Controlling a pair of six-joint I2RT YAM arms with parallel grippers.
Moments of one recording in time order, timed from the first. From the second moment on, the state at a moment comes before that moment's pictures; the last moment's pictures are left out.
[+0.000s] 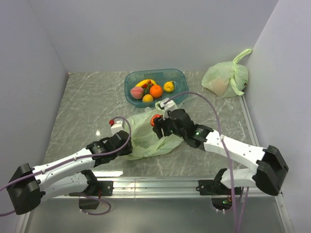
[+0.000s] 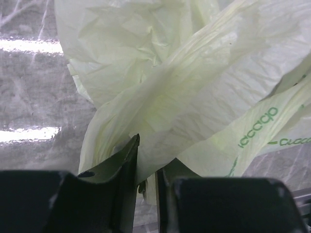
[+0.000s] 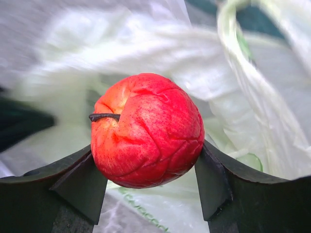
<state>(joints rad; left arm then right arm) -0.90 0.96 0.53 -0.42 -0.37 -0.93 0.88 1.28 0.85 -0.12 0.14 0.22</state>
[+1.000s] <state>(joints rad) -0.89 0.86 0.53 -0.55 -0.47 -0.98 0.42 1.95 1.64 -0.21 0.01 0.38</state>
